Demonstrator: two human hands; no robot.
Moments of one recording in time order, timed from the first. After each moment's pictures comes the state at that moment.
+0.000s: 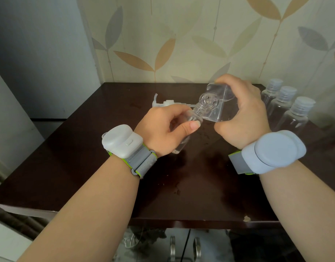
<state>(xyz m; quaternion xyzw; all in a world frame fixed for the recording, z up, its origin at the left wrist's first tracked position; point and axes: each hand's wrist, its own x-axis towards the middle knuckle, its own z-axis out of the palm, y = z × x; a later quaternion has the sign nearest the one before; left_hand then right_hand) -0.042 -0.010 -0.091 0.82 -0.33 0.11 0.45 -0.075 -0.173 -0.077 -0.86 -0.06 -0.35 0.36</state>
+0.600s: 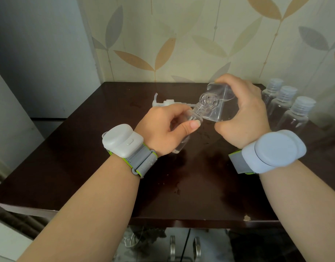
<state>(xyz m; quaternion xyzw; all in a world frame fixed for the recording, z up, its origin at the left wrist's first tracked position) -0.045 -0.011 -0.088 0.83 -0.32 0.11 0.44 -0.074 -0.173 -0.078 -0.86 -0.05 -0.36 0.36</state>
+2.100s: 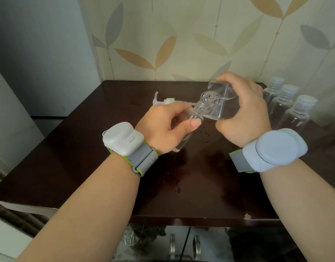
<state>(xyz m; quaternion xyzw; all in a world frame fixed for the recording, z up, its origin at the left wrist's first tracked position) -0.045 -0.011 -0.088 0.83 -0.32 0.11 0.43 -0.073 -0.174 -0.079 -0.86 -0.06 -0.36 0.35</state>
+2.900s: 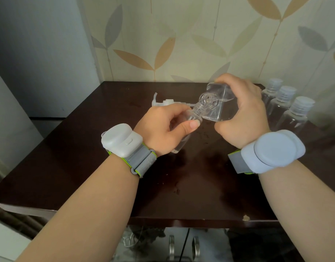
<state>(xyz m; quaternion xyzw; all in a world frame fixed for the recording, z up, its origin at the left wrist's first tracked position) -0.043 -0.010 -0.090 0.83 -0.33 0.11 0.44 -0.072 -0.175 -0.079 -0.86 -0.07 -0.37 0.34</state>
